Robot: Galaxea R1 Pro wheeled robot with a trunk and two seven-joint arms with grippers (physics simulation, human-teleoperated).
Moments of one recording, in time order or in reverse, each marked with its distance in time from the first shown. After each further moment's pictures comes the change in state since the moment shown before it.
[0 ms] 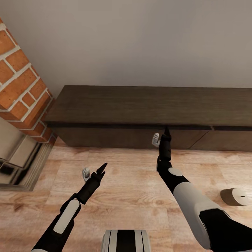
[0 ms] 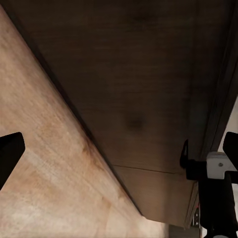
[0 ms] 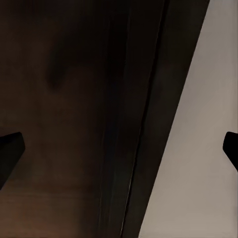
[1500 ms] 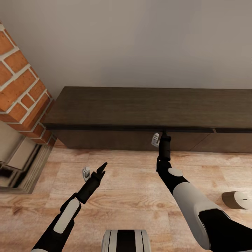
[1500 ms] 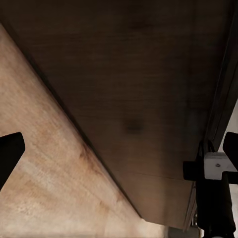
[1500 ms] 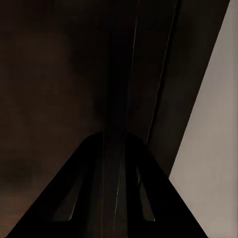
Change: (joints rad) left arm 0.000 0.000 0.000 -0.008 0.000 0.001 0.001; right arm 0.002 0.005 -0.005 0.007 -0.003 -0.008 -0.010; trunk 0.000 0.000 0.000
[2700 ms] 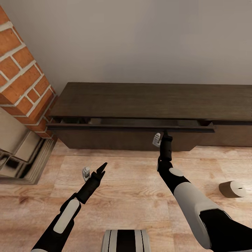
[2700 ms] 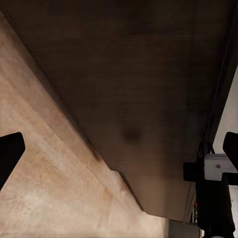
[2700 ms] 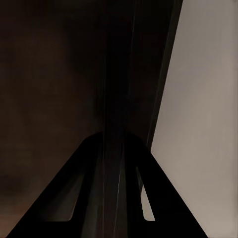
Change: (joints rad) left arm 0.000 0.001 0.000 0.000 0.000 0.000 0.000; right arm 0.000 -0.007 -0.012 -0.001 -0.012 -0.012 -0.004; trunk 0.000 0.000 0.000
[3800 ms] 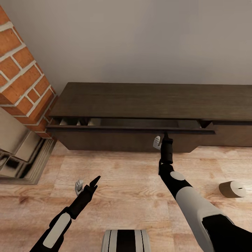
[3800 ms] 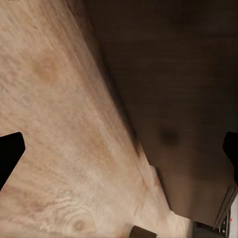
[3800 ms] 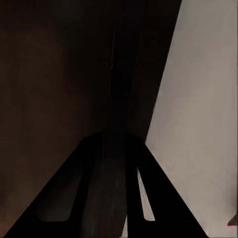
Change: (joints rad) left arm 0.072 0.068 0.017 0.088 0.006 -0.006 -0.011; right arm 0.044 -0.019 0.038 -0.038 0.015 0.024 -0.019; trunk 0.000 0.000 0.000
